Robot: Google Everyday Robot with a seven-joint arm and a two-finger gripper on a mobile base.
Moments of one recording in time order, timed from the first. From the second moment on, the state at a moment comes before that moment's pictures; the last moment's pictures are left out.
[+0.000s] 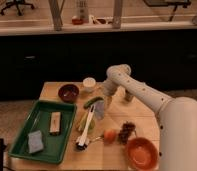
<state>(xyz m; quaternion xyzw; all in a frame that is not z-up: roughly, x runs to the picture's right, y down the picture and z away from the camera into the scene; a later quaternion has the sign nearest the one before) 0.038 0.065 0.918 -0.27 -0.21 -0.09 0.94</state>
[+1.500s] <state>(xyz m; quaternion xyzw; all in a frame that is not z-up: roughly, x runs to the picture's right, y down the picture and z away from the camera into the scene) 0.007 0.083 0.969 -0.37 -0.24 0.00 0.90</state>
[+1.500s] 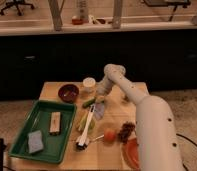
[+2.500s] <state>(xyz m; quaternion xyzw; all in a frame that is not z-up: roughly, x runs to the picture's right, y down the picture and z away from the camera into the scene) 0.015 0.061 0.943 -0.35 -0.23 -0.02 0.91</state>
